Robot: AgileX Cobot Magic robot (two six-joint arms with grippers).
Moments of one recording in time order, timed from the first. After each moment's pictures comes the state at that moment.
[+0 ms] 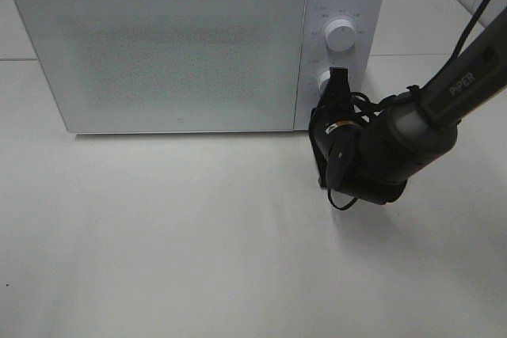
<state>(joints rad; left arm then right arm) 0.08 0.00 -0.50 -0.15 1.04 0.10 0.57 2.20 -0.93 0.78 -0.95 1.30</state>
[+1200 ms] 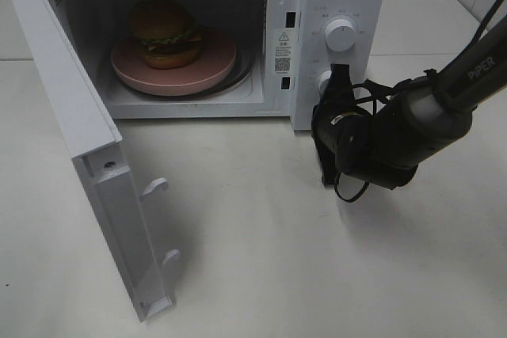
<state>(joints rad) 0.08 0.00 -0.50 -0.15 1.04 0.10 0.53 2.15 -0.93 0.72 -0.81 1.29</state>
